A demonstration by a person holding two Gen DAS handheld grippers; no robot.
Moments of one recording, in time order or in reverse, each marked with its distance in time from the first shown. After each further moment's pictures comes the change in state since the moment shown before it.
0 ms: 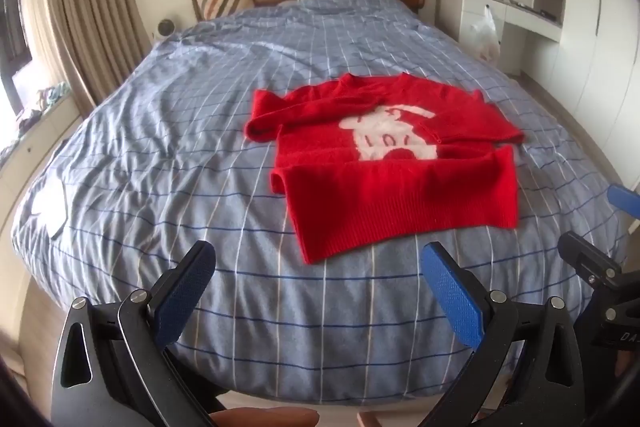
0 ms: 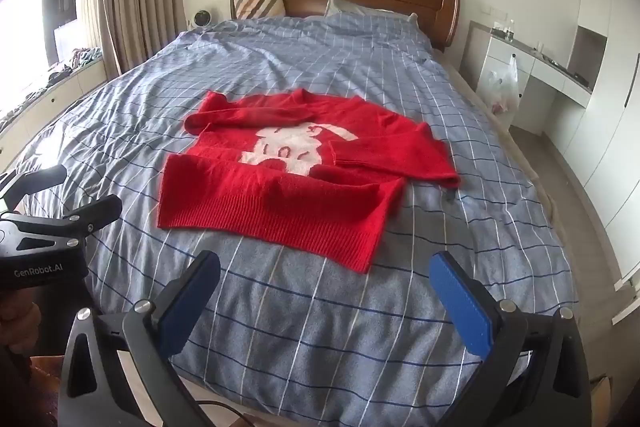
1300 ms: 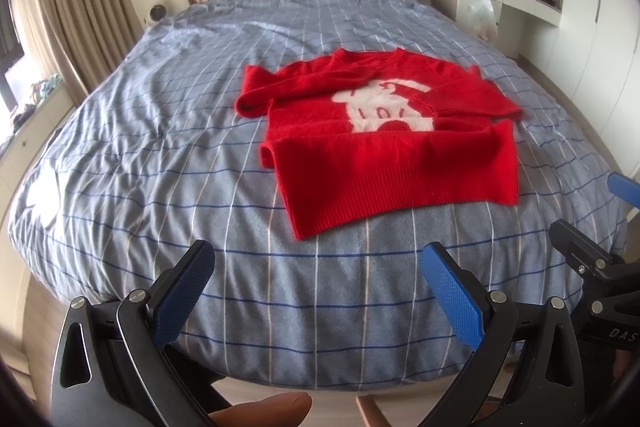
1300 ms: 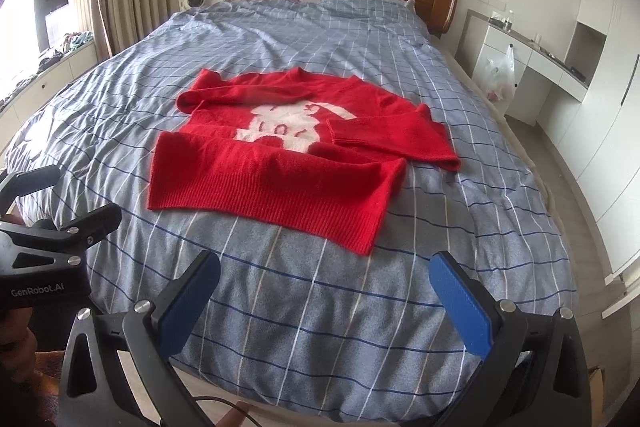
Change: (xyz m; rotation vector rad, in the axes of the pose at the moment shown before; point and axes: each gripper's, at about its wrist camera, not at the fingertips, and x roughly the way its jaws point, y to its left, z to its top) left arm 0.013 -0.006 -0.015 0.005 0.078 -0.028; right arm 0.014 0.013 -0.008 -0.009 0.062 -0.072
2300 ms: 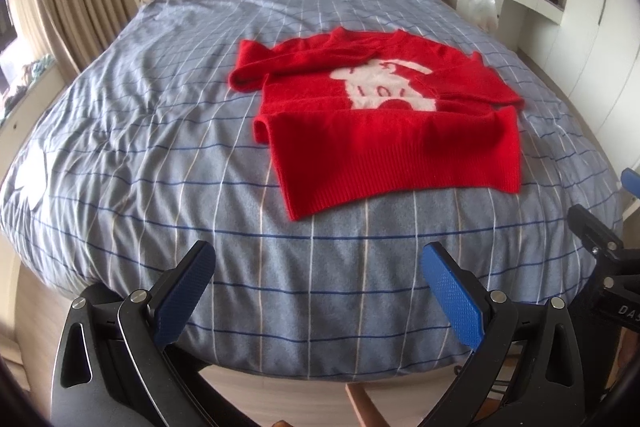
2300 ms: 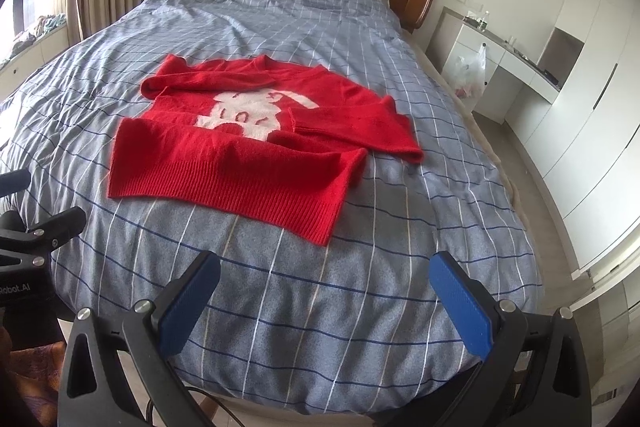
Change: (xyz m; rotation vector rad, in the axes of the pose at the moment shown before) left arm 0.021 0.012 -0.007 -0.046 0.084 -0.032; right arm 0.007 -0.010 -0.006 0.004 0.027 -0.082
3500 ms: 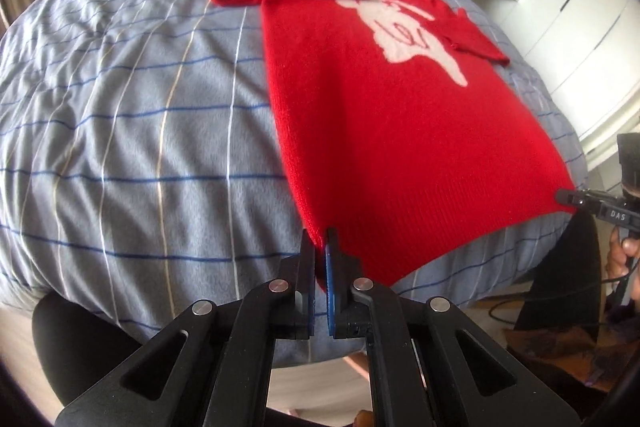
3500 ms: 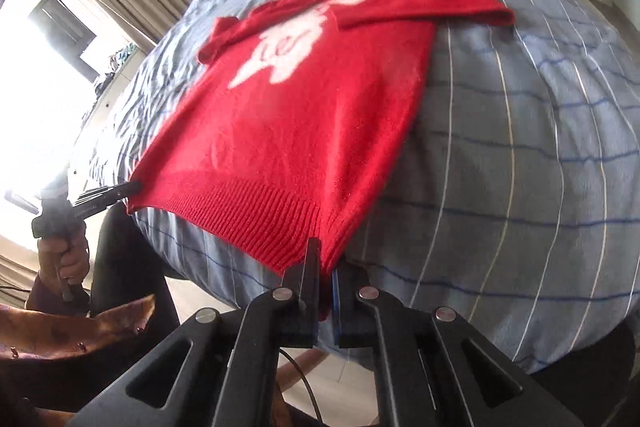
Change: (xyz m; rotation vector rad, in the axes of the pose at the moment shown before) left arm 0.070 0.080 -0.026 0.047 0.214 -0.271; right arm 0.090 -0.064 -0.053 0.185 0.350 0.543
